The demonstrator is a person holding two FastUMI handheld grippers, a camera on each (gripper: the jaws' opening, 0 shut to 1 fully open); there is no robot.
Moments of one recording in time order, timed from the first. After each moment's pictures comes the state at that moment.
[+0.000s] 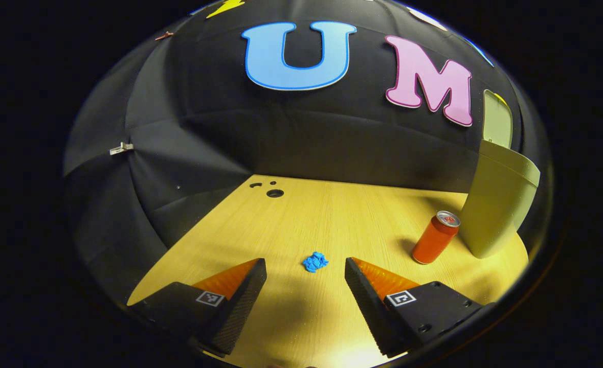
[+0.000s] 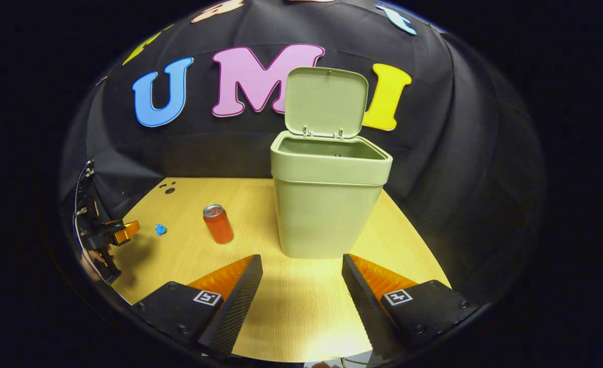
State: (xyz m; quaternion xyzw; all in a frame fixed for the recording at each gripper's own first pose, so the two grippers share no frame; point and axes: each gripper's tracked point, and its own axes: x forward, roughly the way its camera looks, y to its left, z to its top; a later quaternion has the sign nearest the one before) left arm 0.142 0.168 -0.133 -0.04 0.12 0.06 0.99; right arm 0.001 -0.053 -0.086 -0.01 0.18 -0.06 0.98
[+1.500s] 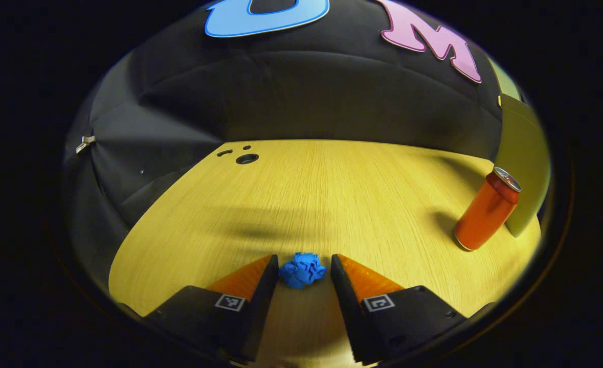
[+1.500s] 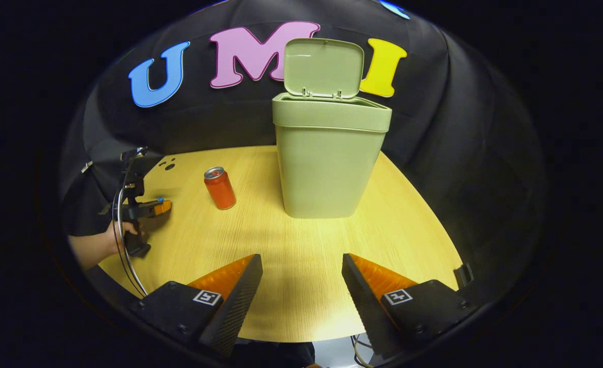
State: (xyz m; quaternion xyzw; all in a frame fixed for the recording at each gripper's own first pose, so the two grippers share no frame) left arm 0.249 0.160 -0.216 0.00 0.20 0.04 0.98; right arm -0.040 -0.039 -0.145 0.02 0.26 -0.06 0.96
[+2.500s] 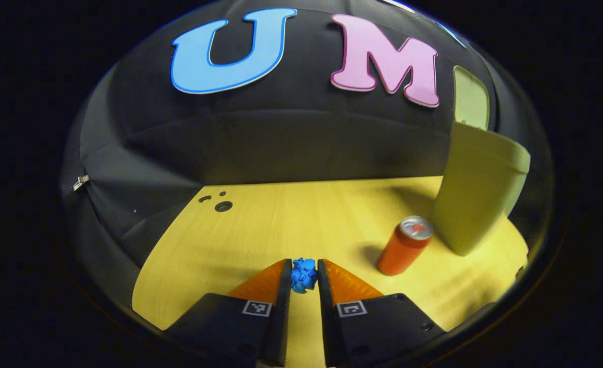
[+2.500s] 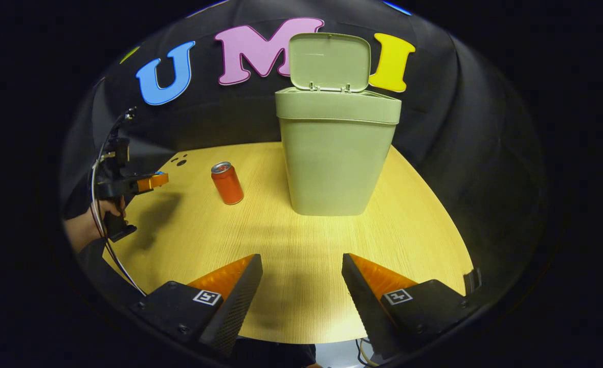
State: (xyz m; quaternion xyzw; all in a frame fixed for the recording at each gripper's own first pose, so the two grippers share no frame) left arm 0.190 0.077 -0.086 0.01 0.13 -0.03 0.99; right arm -0.032 -0.047 -0.154 0.03 0.26 -0.02 0.97
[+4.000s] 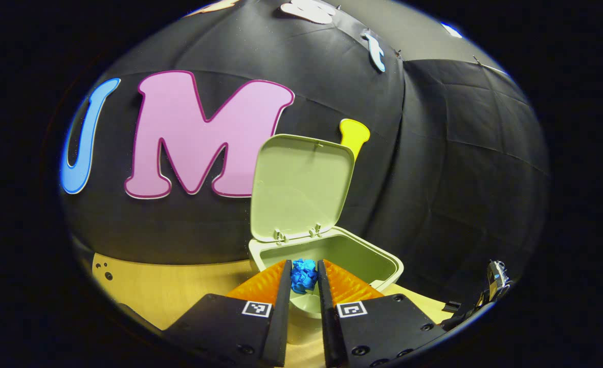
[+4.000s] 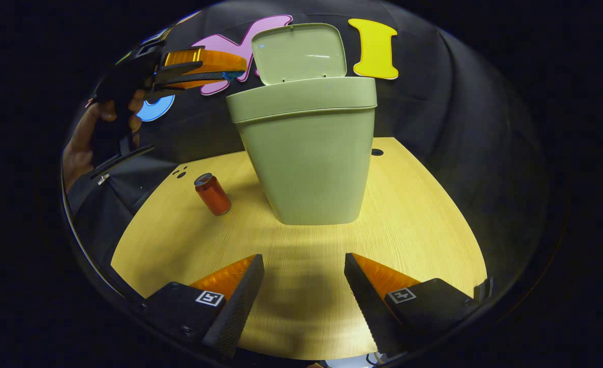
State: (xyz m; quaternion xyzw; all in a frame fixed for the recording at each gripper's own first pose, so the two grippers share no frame) left arm 0.190 -0.280 0.112 0.01 0.01 -0.30 0.95; right arm 0.007 -0.104 -0.172 0.07 0.25 0.02 0.96
